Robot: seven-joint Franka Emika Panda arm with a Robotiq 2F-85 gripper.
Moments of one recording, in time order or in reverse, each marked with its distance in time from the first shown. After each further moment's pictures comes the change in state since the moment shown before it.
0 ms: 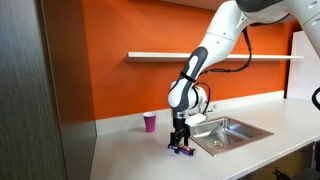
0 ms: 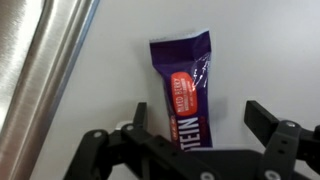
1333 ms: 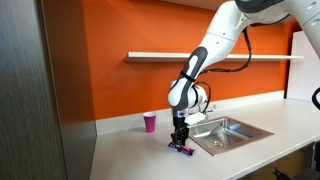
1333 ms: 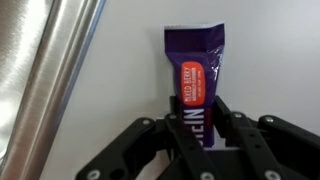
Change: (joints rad) arm -0.006 0.004 -0.007 0.018 0.000 0.001 0.009
